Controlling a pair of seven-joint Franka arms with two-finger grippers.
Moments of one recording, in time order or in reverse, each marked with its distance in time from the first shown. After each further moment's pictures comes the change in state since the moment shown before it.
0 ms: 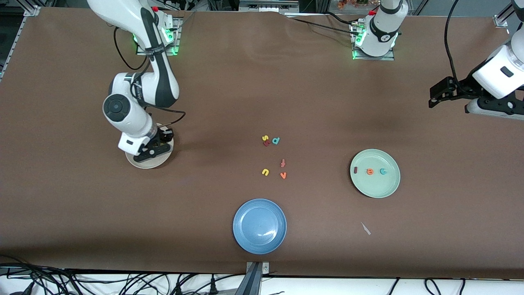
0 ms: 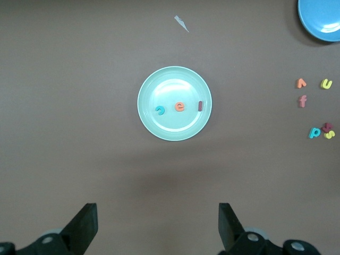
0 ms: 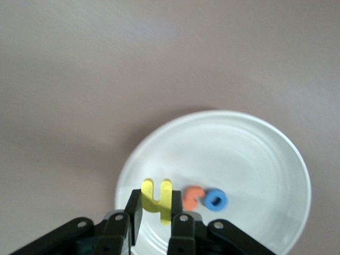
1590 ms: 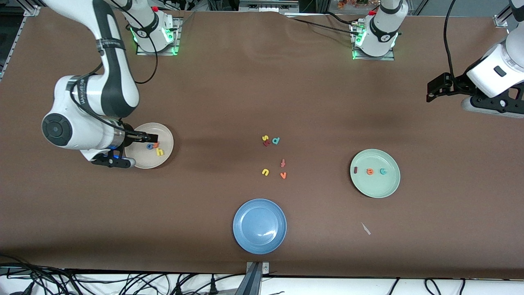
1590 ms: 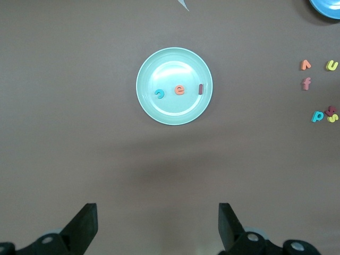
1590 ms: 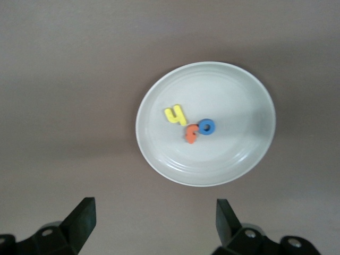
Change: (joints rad) left arm 0.001 0.000 0.002 0.005 0.003 -0.064 0.000; right arm -0.453 -0.065 0.339 0.376 -0.113 -0.561 0.512
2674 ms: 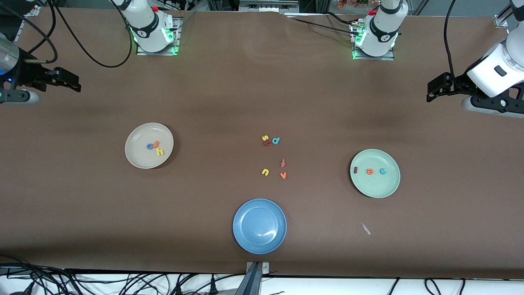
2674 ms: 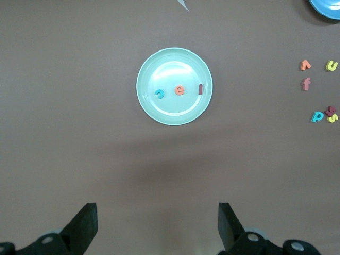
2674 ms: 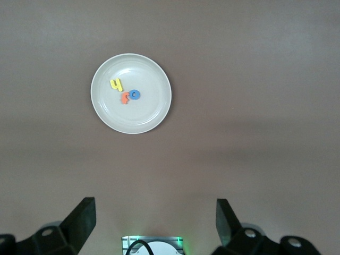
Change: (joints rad) left arm 0.000 0.000 0.000 0.002 0.000 -0.001 0.000; right arm -0.334 -0.456 0.226 -0.009 -0.271 -0.255 -0.182
